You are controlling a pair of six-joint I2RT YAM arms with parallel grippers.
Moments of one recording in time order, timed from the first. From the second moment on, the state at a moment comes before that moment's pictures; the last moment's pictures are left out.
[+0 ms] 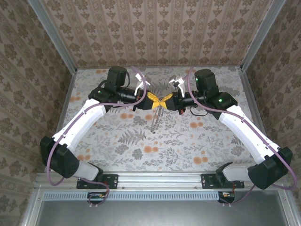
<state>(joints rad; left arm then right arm) -0.56 1.43 1.37 -0.51 1.17 0.15 0.44 1.30 1.29 -0.50 -0.88 0.00</state>
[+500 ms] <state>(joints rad) -0.57 1.40 1.28 -0.30 1.10 0.02 0.34 1.20 1.16 -0.33 -0.90 0.15</state>
